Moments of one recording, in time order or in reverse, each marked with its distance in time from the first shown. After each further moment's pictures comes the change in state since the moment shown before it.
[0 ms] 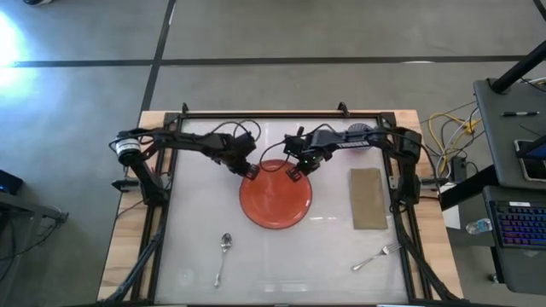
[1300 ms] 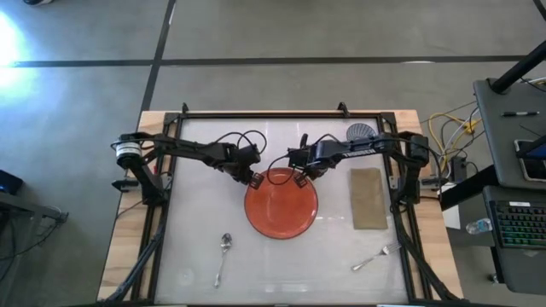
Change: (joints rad) left arm -0.120 0.000 0.002 0.022 -0.094 -0.108; right arm 0.087 -0.069 -0.092 -0.027 0.221 0.123
